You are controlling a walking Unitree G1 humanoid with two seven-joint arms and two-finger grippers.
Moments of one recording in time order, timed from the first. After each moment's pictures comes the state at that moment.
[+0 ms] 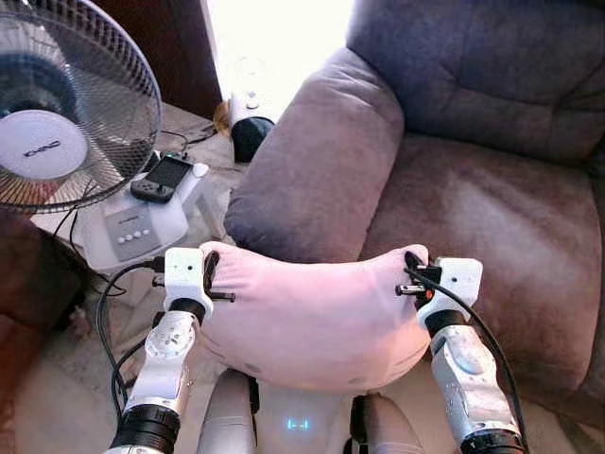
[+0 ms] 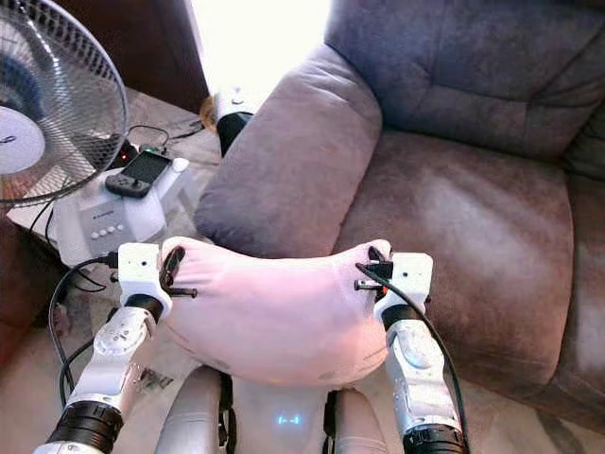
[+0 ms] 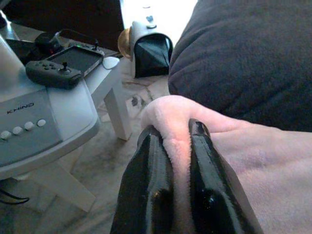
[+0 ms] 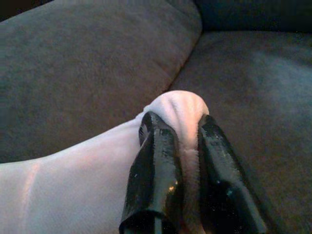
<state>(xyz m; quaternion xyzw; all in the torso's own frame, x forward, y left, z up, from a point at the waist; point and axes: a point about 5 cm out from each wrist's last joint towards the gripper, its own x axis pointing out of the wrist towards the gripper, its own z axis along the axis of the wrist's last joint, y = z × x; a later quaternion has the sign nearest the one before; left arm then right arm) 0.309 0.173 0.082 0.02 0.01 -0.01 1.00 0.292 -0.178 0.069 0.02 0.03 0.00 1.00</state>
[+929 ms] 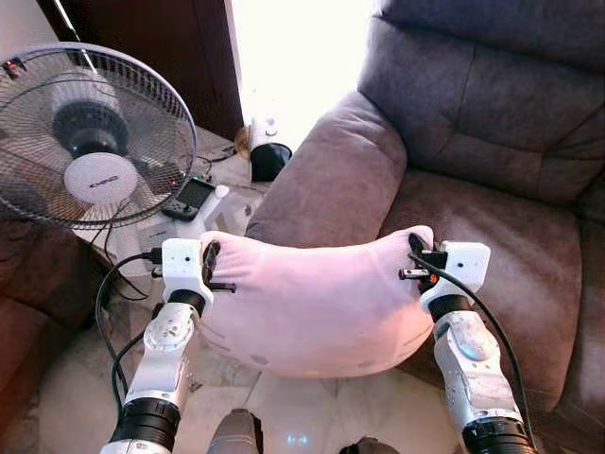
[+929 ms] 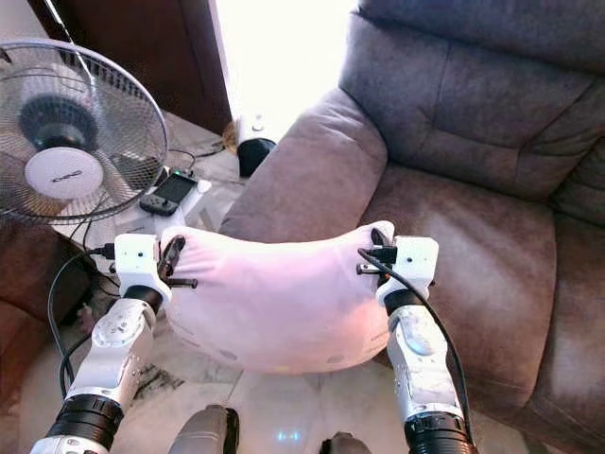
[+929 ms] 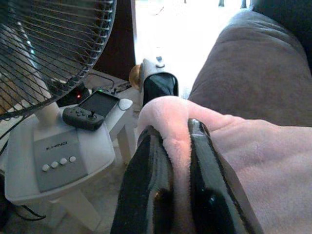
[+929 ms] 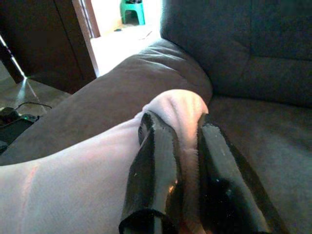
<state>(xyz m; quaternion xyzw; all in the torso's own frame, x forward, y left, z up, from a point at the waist) 0.314 0.172 0.095 0.01 -0.01 -0.02 1.00 0.302 -0.179 0.090 0.02 -0.01 0.01 1.00</state>
